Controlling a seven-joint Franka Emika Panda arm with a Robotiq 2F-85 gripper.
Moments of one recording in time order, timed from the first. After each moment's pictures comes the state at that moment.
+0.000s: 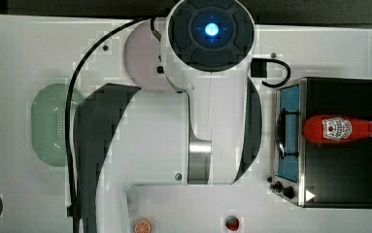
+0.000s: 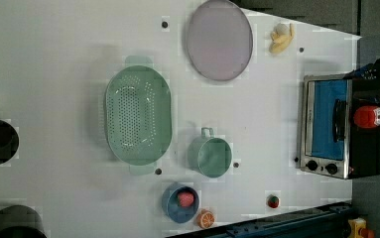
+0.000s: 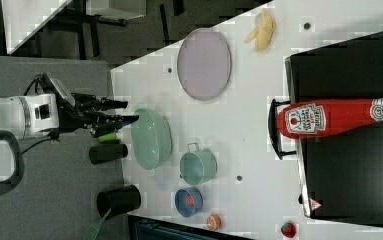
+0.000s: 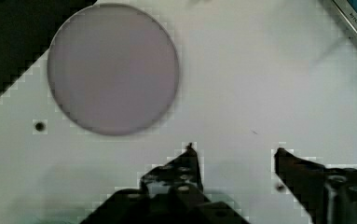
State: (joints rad) arm 0.01 0.02 -0.01 -1.75 0.01 0.19 -0.03
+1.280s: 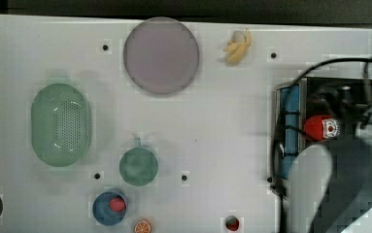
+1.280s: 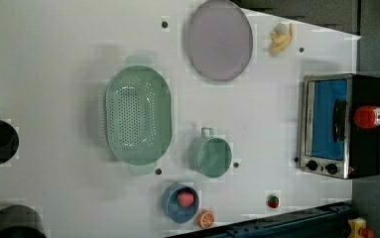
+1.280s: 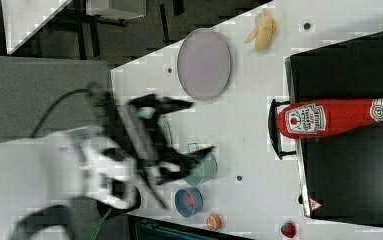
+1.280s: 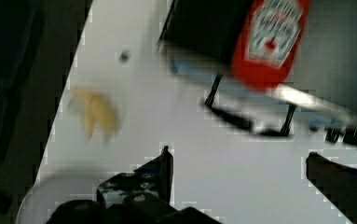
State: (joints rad) arm -0.06 -0.06 -0.42 -1.83 0.00 0.32 0.02
